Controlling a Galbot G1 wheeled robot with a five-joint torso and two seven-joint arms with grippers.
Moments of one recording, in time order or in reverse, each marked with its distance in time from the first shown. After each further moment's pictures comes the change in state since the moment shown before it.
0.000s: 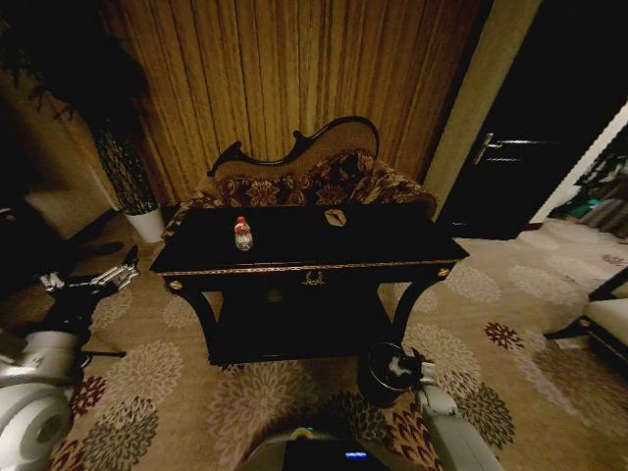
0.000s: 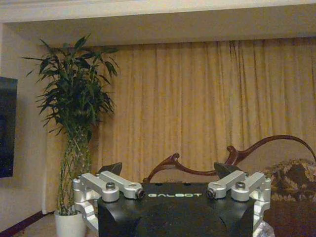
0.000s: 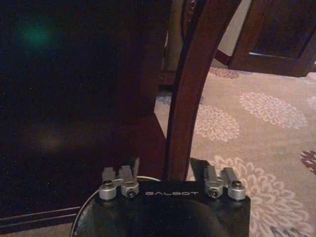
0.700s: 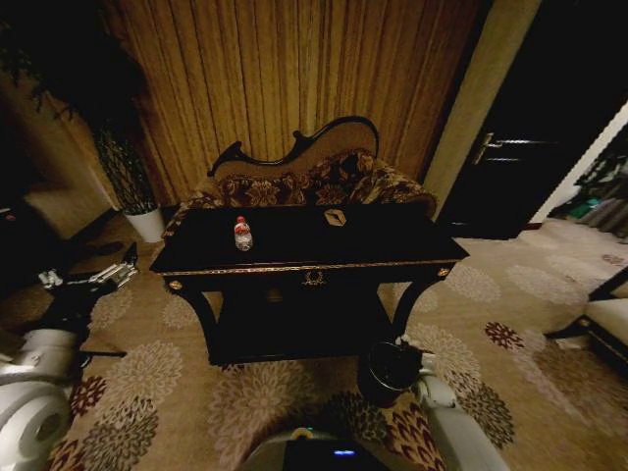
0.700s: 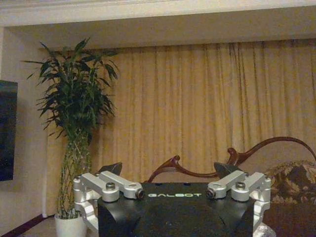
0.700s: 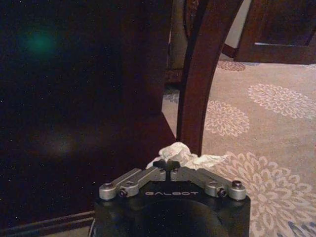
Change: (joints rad) left arm -0.008 0.005 -0.006 0.000 -0.001 0.000 -0.001; right arm 0.021 -0.002 -0.014 -0.003 0.062 -0.026 -0.024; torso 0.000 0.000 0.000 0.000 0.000
